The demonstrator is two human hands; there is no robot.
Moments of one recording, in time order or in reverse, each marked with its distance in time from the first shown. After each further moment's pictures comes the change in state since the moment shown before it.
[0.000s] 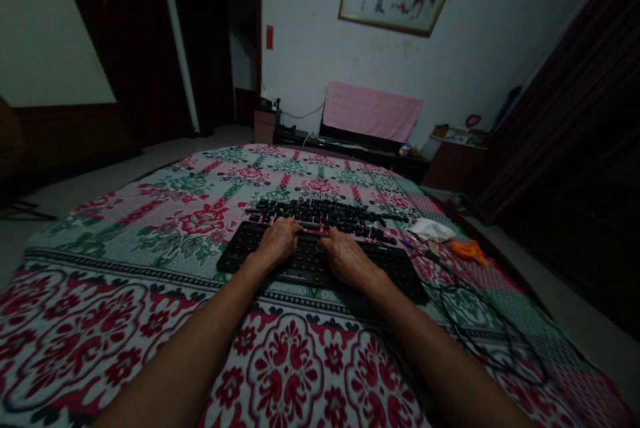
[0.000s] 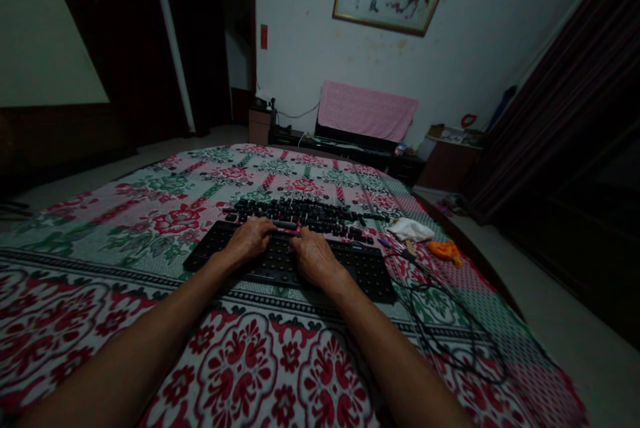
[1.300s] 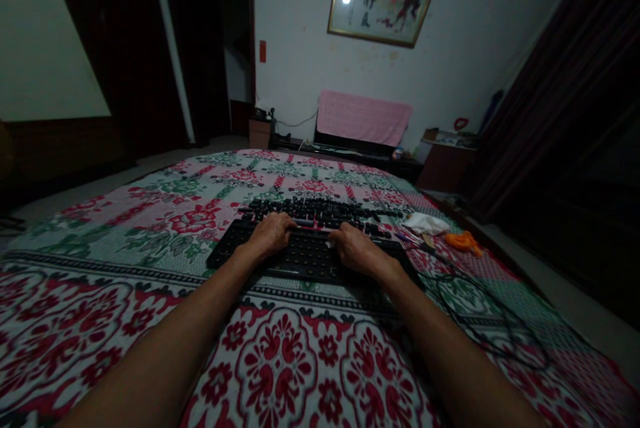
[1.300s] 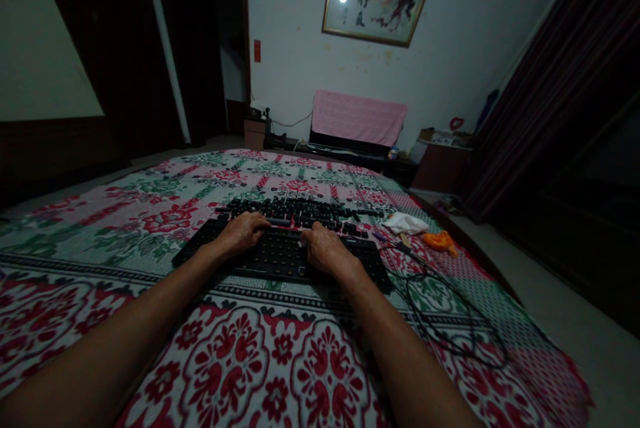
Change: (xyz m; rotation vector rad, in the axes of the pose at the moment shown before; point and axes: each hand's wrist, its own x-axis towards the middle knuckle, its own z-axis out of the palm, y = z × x) left_hand 0.004 0.003 -0.014 0.077 -0.129 -0.010; right_hand -0.015 0.029 -0.005 0.053 -0.092 0.134
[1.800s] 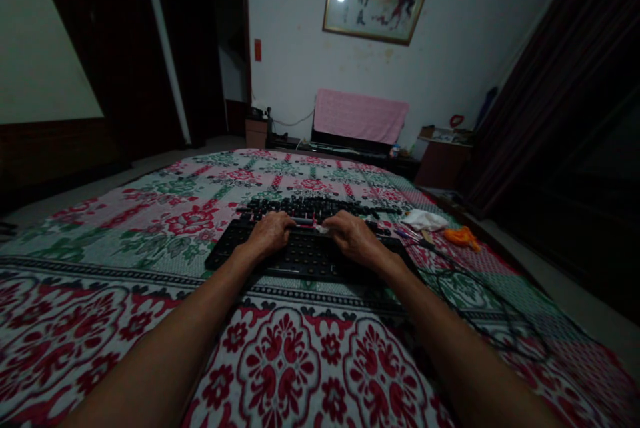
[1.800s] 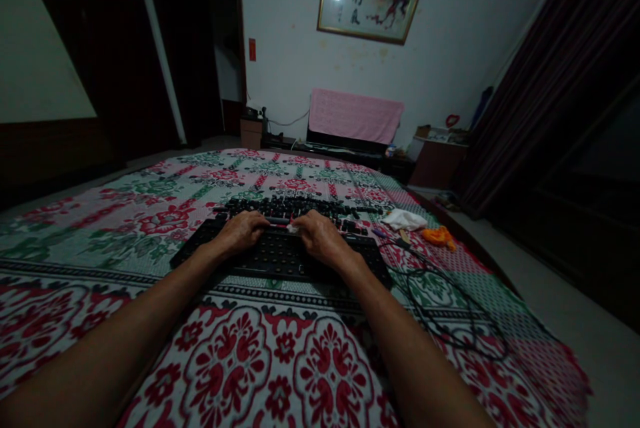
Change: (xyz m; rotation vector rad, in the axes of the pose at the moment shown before) left_hand 0.000 0.000 -0.002 0.025 -0.007 0.007; right_hand 0.005 -0.001 -0.006 0.217 0.282 -0.158
